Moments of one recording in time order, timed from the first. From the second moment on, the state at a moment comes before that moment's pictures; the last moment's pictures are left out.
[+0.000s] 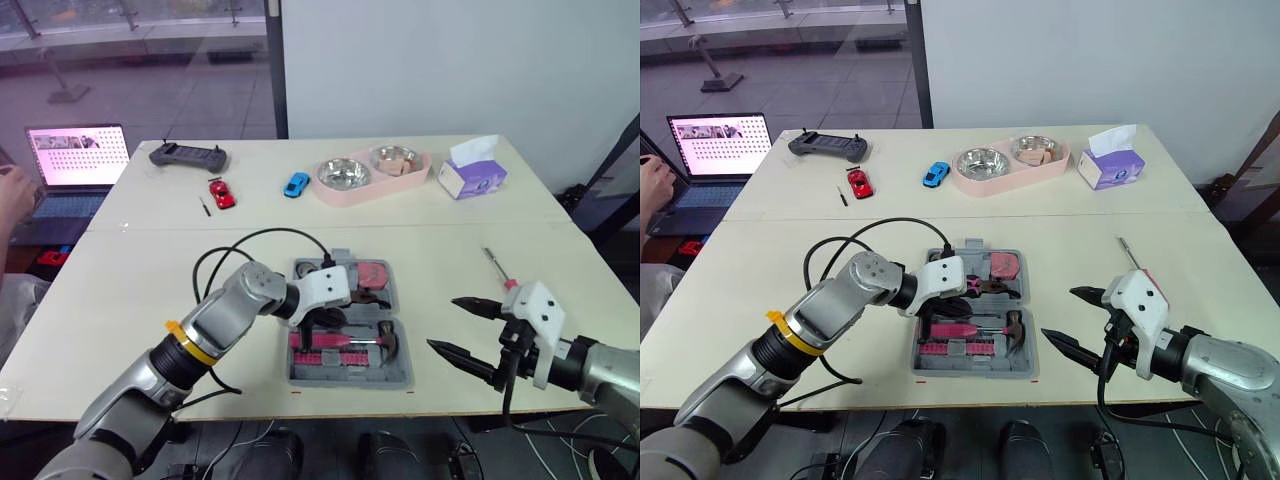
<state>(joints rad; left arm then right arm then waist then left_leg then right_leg) -0.62 0.46 -0.54 -0.09 -0.09 0.62 -1.02 0.28 -0.83 -0.40 -0.67 0.61 0.62 0.79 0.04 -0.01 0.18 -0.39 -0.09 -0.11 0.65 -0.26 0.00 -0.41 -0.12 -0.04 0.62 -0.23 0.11</state>
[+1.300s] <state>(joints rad) -0.43 0.44 -0.57 0.15 0.08 0.16 -0.94 0.31 -0.83 -0.45 -0.70 0.64 0.66 0.78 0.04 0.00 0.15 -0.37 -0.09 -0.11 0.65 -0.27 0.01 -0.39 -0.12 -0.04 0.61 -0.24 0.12</state>
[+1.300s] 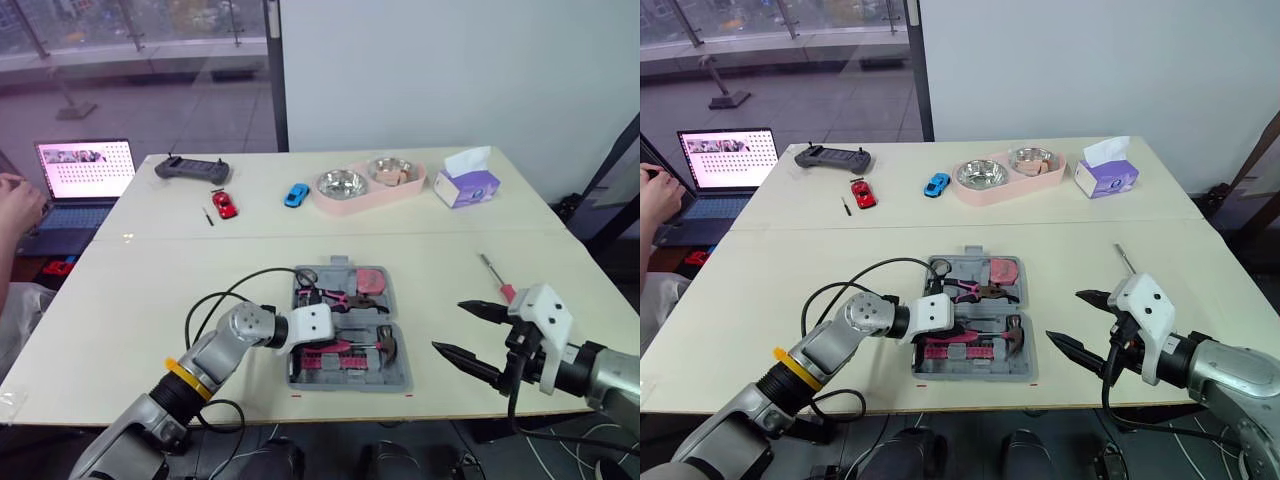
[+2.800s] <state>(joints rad) 0.20 0.90 0.44 0.33 -0.31 0.01 -1.14 0.43 -0.85 -0.76 -0.15 0.52 0.43 1.01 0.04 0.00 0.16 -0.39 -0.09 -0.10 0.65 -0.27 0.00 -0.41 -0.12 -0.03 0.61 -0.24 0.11</state>
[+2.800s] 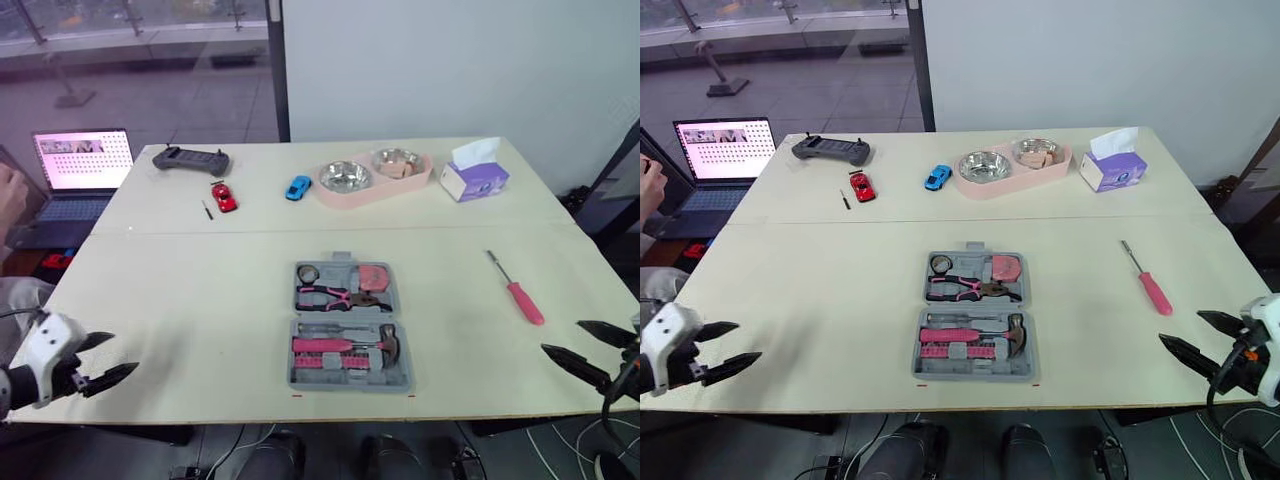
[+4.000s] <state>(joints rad) 0.07 0.64 0.05 -0.56 -0.60 0.56 -0.90 -0.08 -0.78 -0.41 -0.29 0.38 1.00 0.34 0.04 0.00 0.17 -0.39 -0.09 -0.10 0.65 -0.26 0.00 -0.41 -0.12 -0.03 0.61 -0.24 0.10</state>
